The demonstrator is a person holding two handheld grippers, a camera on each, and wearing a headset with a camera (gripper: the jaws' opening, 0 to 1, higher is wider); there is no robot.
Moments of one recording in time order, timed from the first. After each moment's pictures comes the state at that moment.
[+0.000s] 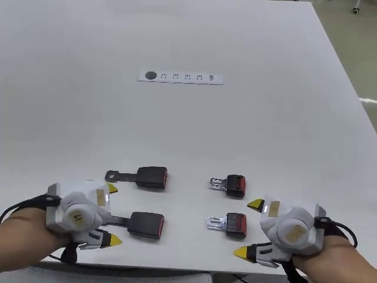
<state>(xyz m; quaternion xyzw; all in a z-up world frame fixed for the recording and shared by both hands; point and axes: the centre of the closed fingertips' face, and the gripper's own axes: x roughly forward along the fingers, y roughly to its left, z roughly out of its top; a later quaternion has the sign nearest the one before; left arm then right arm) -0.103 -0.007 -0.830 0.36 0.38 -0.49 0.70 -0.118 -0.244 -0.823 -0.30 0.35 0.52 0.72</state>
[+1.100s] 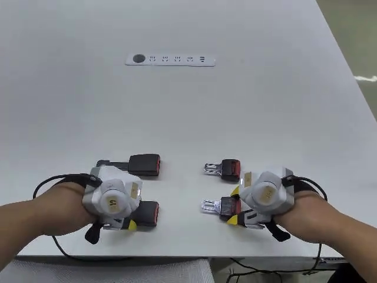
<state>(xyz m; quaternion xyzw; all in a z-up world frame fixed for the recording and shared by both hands) -0.111 -0.054 -0.867 0.41 0.38 -0.59 0.59 -0.098 -0.241 -0.867 -0.34 0.38 0.57 0.64</state>
